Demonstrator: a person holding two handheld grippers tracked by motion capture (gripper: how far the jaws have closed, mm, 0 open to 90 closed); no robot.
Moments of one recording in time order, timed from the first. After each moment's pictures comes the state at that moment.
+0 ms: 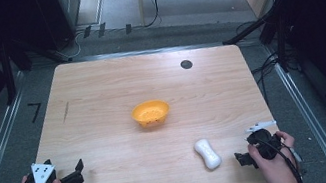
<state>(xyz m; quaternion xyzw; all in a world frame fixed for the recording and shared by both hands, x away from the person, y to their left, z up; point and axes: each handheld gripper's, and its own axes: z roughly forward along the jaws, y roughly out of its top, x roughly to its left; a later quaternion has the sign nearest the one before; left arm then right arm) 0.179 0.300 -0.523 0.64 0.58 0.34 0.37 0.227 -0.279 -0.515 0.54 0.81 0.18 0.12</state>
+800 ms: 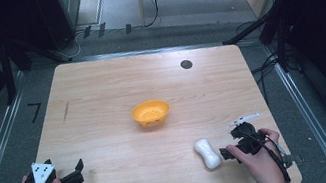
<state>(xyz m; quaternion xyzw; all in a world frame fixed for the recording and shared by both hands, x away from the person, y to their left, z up) 0.180 0.300 -0.524 0.64 0.58 0.34 0.38 0.244 -0.237 -0.500 0.55 0.81 0.18 0.10</state>
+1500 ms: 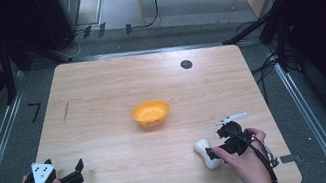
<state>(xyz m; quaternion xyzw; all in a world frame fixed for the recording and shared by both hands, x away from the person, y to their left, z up) 0.180 0.301 -0.523 0.64 0.58 0.33 0.38 0.246 -0.199 -0.491 0.55 0.80 0.21 0.08</state>
